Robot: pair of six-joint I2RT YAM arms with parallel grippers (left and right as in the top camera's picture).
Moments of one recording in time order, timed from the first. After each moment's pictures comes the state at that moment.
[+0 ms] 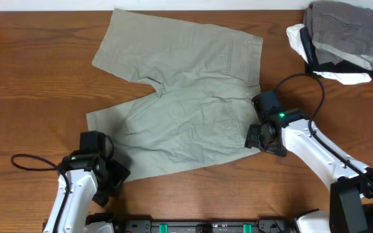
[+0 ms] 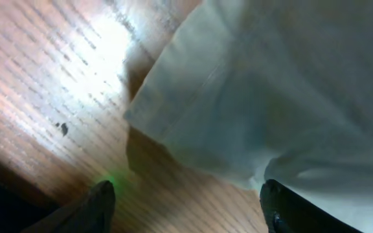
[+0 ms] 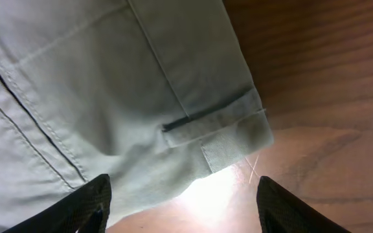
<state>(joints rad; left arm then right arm) 0.10 1.13 0.49 -0.95 0.05 -0.83 0.33 1.56 0.85 -0.78 0.05 0.62</state>
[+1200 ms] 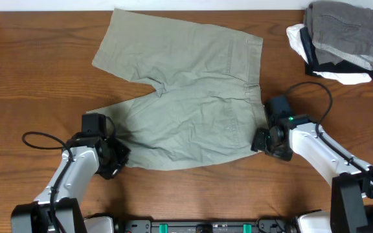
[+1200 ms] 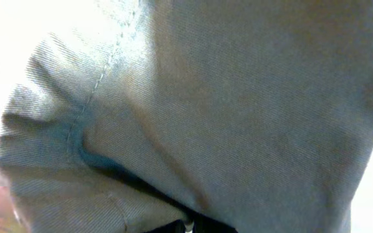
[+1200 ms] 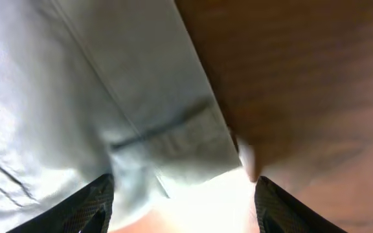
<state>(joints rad) 0.10 1.39 0.56 -0.64 0.19 -0.81 0.23 1.56 0.77 -0.69 -0.01 0.55</state>
